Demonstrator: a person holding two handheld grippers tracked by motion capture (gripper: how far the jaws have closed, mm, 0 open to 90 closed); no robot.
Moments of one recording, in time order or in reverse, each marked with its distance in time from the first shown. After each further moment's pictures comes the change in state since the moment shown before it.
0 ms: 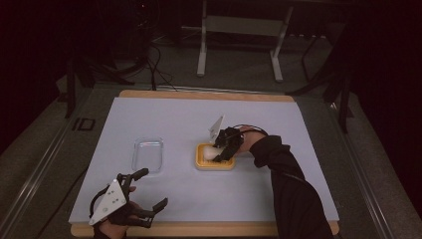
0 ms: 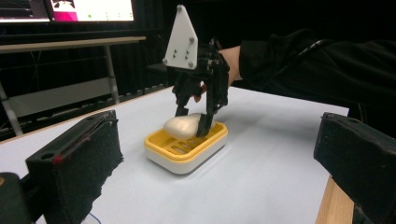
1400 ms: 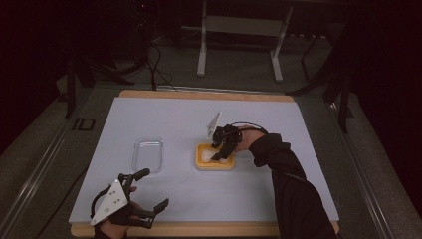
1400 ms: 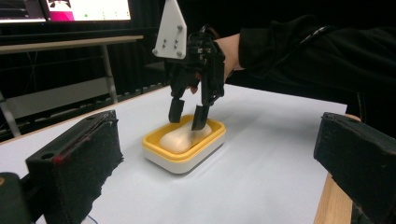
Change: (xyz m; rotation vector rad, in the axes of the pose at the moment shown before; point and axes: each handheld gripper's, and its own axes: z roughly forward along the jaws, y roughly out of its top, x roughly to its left) left arm -0.001 0.000 0.002 0.010 -0.008 0.015; right arm 0.001 0.014 -0.011 0.040 -0.018 0.067
